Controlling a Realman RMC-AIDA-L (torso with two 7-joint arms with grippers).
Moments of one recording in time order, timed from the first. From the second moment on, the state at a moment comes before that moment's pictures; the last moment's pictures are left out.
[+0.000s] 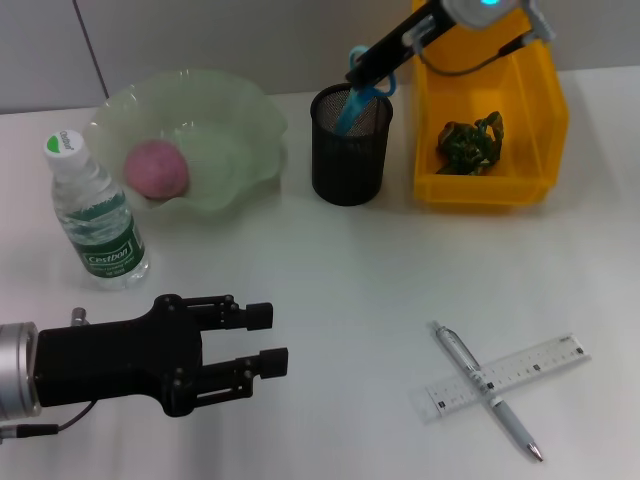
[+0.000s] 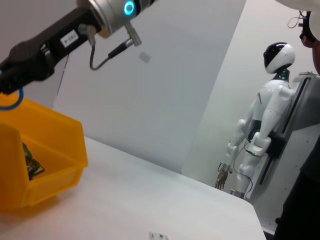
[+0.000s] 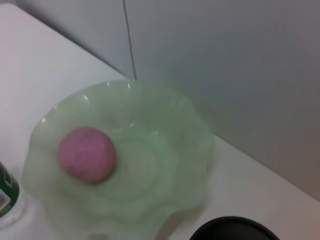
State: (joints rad) left arm -0.38 -2.07 1.09 0.71 1.67 1.71 -1.41; right arm 1.13 2.01 -1.00 -0.77 -2.63 -1.22 2.43
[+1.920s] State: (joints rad) left arm -0.35 -2.06 1.06 0.67 1.67 1.74 -1.34; right arm 0.78 2.05 -1.04 -1.26 -2.37 -1.93 1.88
